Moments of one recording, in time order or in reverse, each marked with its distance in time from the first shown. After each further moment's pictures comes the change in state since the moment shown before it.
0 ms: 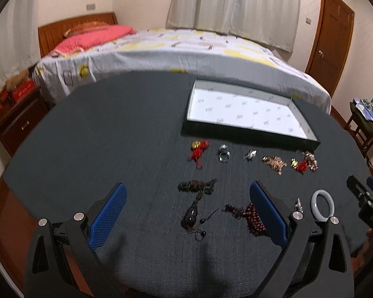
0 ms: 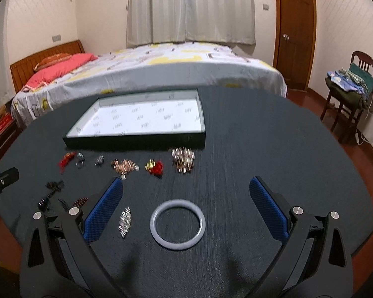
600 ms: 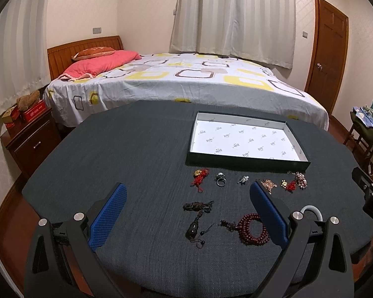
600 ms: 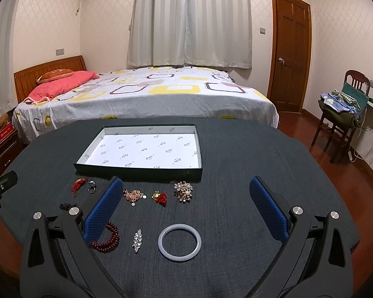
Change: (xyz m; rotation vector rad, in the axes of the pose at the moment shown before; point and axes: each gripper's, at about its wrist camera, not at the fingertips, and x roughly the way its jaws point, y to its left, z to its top) left arm -0.061 -0.013 0.015 0.033 -0.154 0.048; right arm -0.055 0.015 0.036 -0.027 -0.144 -0.030
